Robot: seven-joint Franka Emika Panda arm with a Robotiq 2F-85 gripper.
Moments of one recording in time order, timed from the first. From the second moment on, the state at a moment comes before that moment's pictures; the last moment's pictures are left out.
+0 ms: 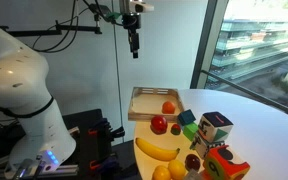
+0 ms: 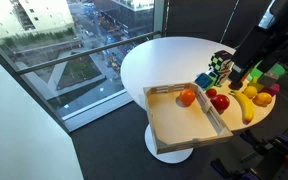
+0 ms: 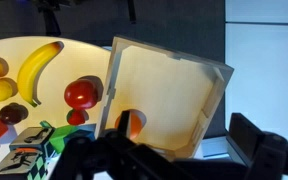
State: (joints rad) arm 0.06 -0.57 0.22 -2.48 0.15 1.98 0.39
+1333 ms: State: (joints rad) arm 0.03 -0.56 0.20 -2.49 0.10 1.97 0.39
